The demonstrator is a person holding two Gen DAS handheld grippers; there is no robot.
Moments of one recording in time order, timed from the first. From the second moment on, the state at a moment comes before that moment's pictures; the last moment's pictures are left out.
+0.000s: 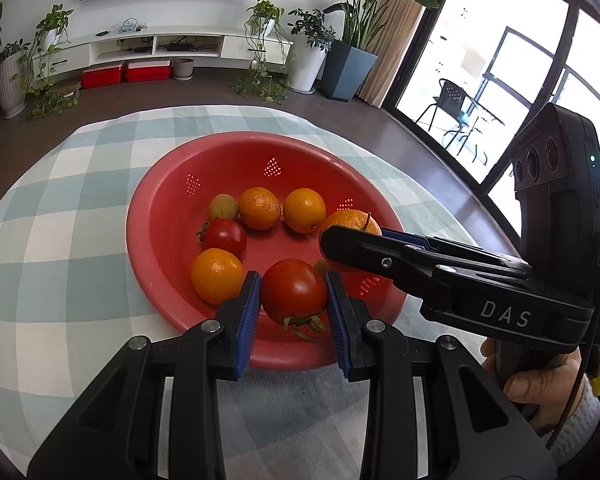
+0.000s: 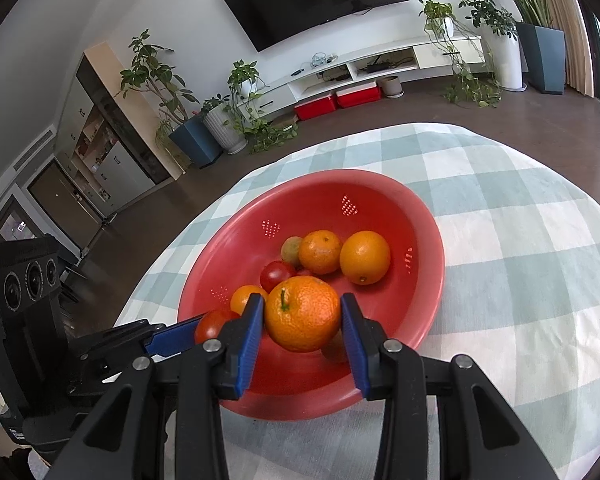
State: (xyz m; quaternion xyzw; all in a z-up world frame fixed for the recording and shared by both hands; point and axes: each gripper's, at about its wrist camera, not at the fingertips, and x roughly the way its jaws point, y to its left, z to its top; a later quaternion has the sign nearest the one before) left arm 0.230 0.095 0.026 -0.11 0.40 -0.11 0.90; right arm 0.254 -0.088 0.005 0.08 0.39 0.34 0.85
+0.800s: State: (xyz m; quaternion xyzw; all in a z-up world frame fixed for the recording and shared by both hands) left arm 0.243 0.093 0.020 -0.09 0.39 -0.11 0.91; right arm 0.248 -0.071 0.023 0.05 0.38 0.34 0.86
